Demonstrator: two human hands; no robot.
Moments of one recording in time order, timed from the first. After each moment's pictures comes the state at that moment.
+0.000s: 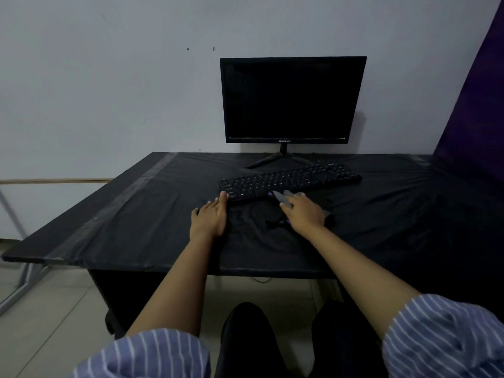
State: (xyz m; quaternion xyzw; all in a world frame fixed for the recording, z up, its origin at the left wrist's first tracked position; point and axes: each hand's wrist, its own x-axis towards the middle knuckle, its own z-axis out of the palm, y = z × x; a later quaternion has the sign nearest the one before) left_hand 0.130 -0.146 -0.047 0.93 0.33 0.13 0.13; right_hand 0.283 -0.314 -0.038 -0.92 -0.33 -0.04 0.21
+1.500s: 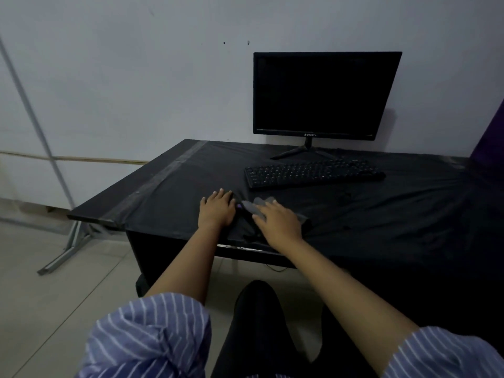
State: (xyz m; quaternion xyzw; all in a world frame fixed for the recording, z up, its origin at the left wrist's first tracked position) left_hand 0.091 -0.138 -0.059 0.91 0.38 0.13 0.09; right_hand 0.170 -0.298 -0.049 -0.84 -0.49 -0.04 0.20
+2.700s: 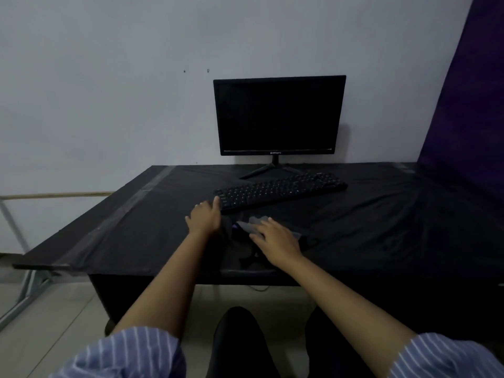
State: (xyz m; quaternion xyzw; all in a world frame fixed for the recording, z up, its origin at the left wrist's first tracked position) left_hand 0.135 -0.160 -0.016 0.85 0.42 0.20 0.24; right_hand 0.211 -0.335 -0.048 -0.85 -0.46 -0.02 0.23
